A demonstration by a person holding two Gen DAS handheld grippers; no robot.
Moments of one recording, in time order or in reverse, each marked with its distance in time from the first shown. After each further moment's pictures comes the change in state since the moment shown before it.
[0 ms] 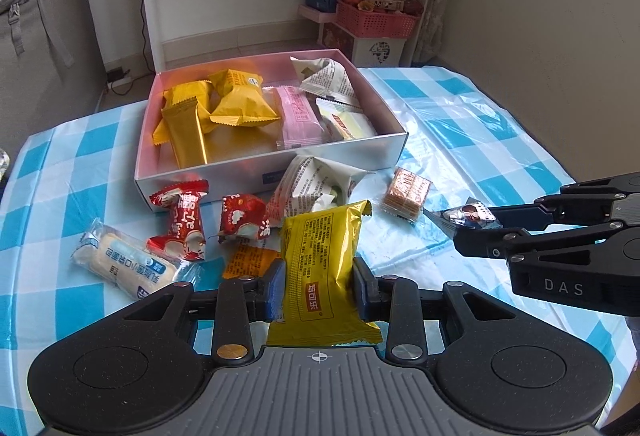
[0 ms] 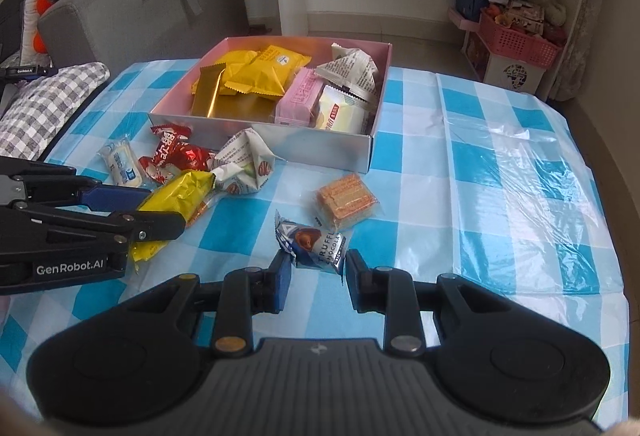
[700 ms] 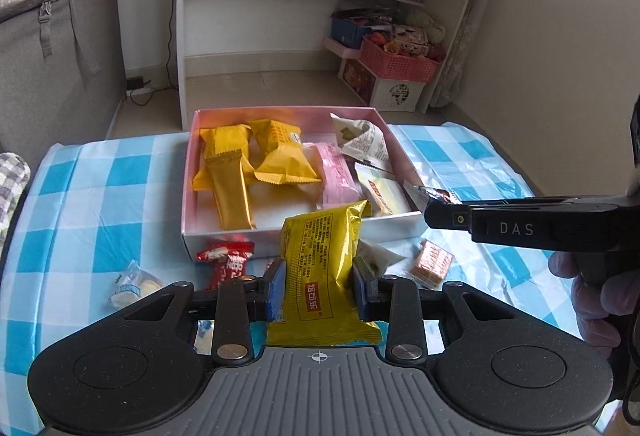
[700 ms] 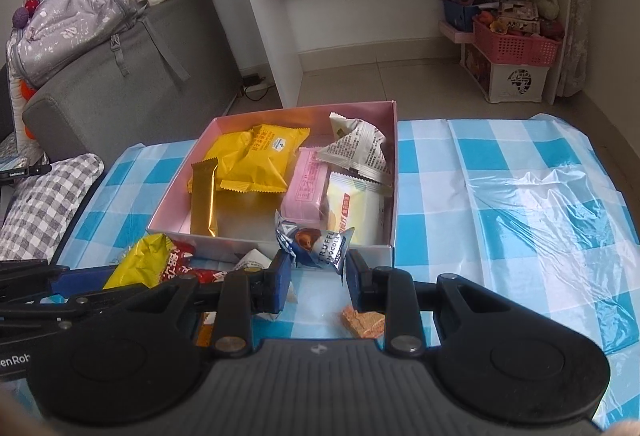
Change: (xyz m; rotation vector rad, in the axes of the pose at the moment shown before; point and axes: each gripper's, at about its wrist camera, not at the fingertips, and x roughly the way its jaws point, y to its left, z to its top) left arm -0.016 0.043 0.041 -0.108 -0.079 -0.003; right arm 0.025 -0.011 0.060 0.164 -0.100 0.066
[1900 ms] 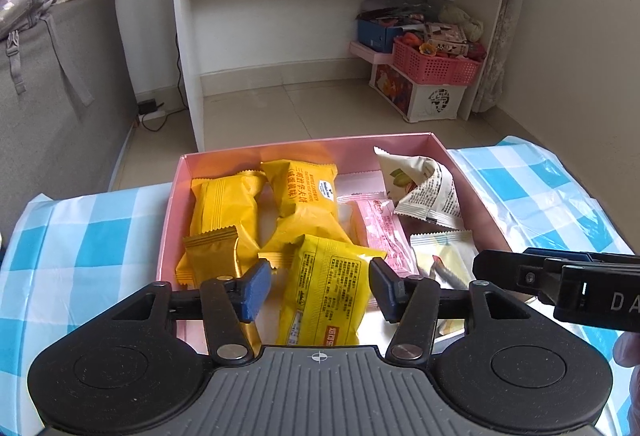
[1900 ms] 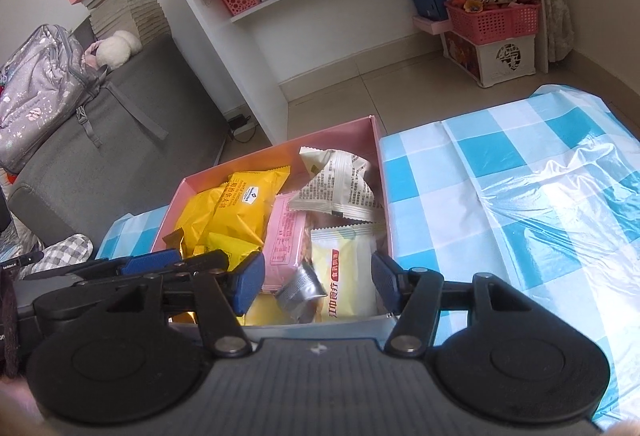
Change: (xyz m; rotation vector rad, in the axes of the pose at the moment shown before) left arm 0.103 0.001 0.049 0.051 -0.024 0.114; right arm 0.039 -0.028 0.013 0.213 -0.075 0.046
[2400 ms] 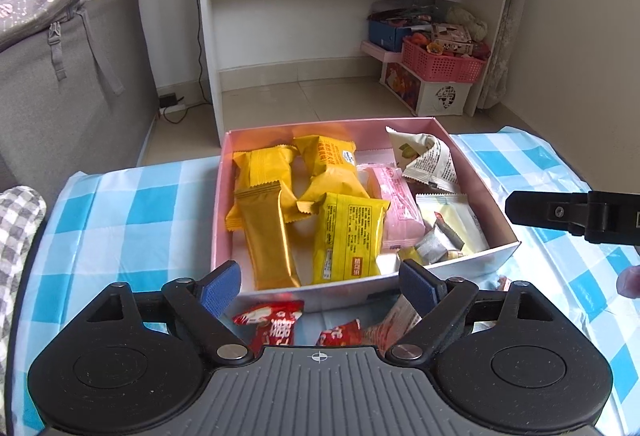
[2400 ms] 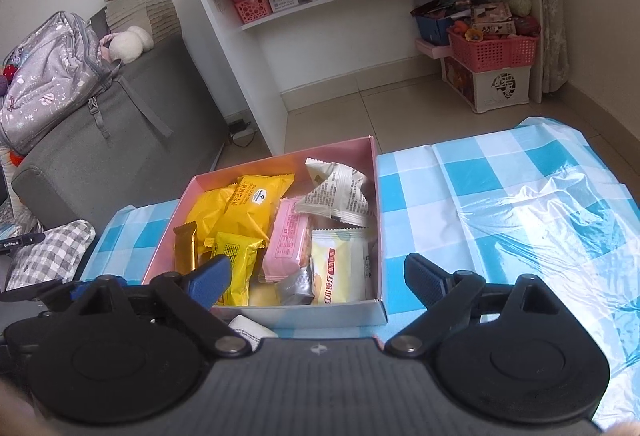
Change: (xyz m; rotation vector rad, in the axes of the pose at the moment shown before) left arm -0.059 0.014 -0.032 -0.005 0.004 0.037; right arm -0.034 0.010 -0.004 -0.091 -0.036 -0.042
